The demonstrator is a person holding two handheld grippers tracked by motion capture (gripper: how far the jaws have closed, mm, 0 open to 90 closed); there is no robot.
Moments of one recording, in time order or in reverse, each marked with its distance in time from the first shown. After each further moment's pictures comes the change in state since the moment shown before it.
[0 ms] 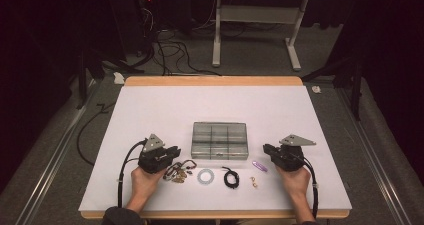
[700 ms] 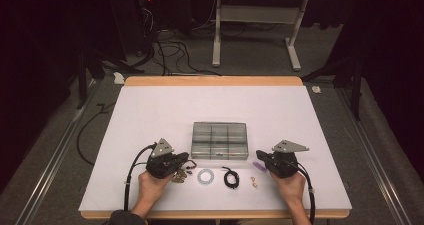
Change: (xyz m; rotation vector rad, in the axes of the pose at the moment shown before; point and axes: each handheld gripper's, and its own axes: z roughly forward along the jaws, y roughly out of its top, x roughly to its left) left arm -0.023 0.000 0.007 0.011 -0.068 0.036; right arm 0.026 -0.004 -0.002 0.006 0.071 -0.066
